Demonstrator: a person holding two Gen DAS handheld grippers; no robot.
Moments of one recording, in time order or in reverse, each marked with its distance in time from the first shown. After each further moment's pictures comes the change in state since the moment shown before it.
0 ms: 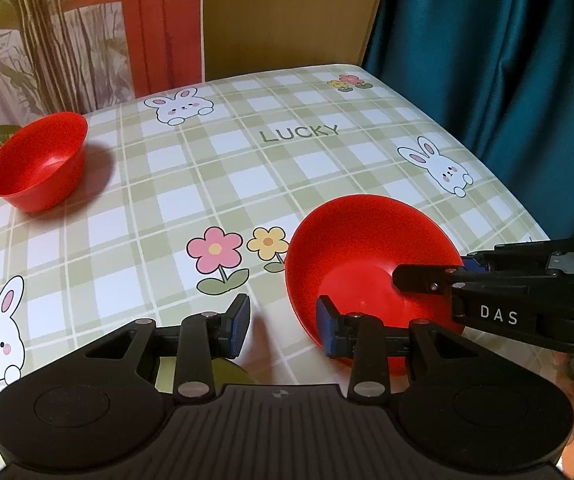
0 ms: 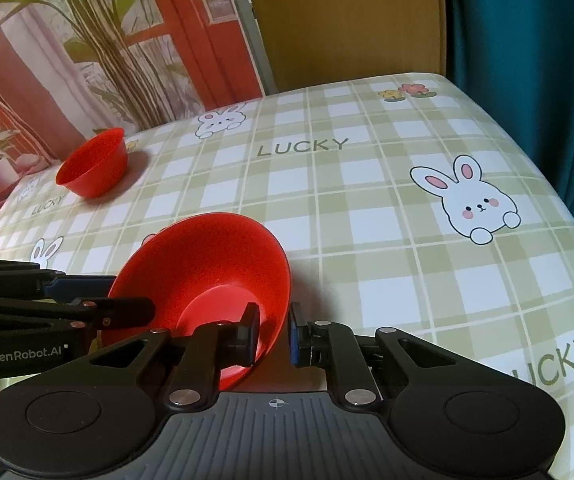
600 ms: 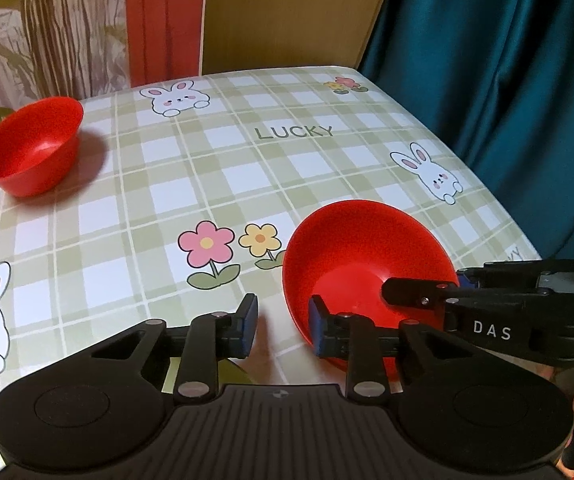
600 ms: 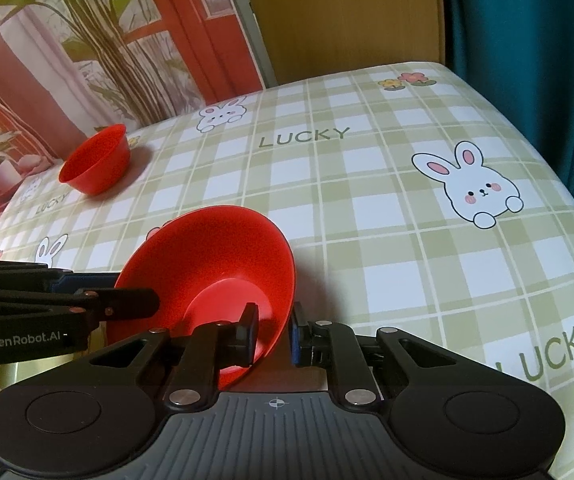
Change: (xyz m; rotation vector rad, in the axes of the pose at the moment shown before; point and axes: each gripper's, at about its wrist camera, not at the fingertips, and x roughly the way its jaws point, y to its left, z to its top) left arm 0.001 0.005 -0.001 -0.058 -0.002 -0.057; right arm 0.000 0.001 -0.005 0.025 0.015 0.014
